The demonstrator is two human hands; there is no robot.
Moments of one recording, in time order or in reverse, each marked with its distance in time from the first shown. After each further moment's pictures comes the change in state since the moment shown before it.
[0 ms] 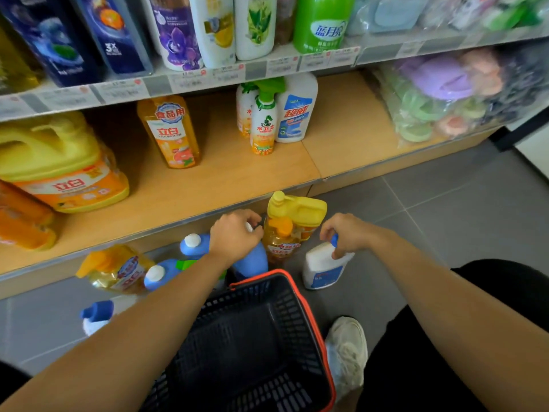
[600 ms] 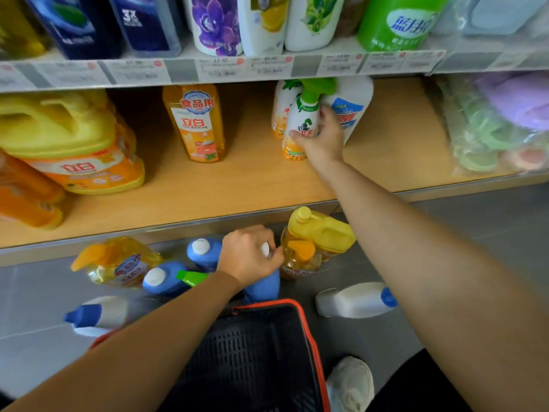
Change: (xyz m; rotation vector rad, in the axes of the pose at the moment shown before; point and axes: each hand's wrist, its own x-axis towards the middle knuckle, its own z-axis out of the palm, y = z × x) left_hand 0.002 -0.012 0.017 -0.076 0.261 0.212; right_hand 0.170 -0.114 -0.110 0.877 0.810 -0.151
